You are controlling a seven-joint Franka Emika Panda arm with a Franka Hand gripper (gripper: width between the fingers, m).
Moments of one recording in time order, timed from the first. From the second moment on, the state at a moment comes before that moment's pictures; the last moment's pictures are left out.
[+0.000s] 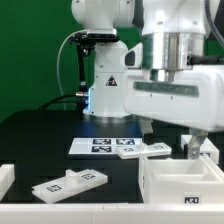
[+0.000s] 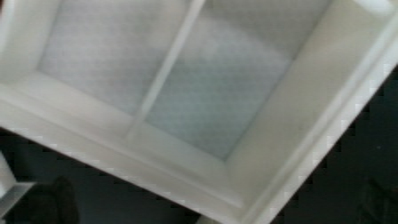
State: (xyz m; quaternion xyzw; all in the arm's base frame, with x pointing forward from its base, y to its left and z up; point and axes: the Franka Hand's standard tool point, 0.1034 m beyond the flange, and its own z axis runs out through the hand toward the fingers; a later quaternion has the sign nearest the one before) arm 0.613 0.054 0.099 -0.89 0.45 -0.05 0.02
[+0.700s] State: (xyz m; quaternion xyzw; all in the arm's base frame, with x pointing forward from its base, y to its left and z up) arm 0.594 0.044 0.089 -0.98 0.21 -0.04 0.03
